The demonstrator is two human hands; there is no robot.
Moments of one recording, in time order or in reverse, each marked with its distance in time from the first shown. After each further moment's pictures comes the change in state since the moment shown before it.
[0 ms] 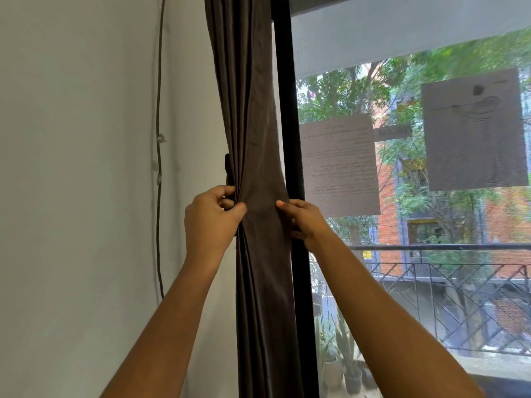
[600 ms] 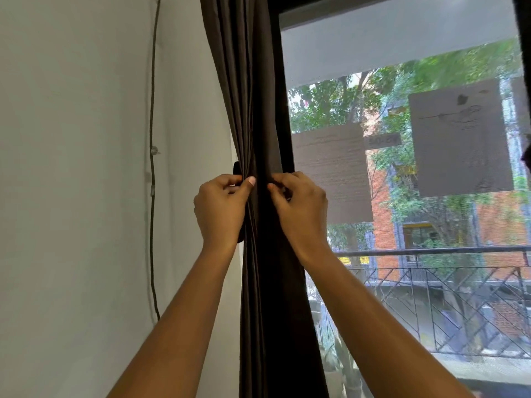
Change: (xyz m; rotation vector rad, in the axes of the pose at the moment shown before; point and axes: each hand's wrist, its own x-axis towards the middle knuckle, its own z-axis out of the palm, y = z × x) left_hand 0.021 0.032 0.026 -0.126 0.120 0.039; right_hand -0.055 -0.046 0.016 -0.644 0.440 -0.935
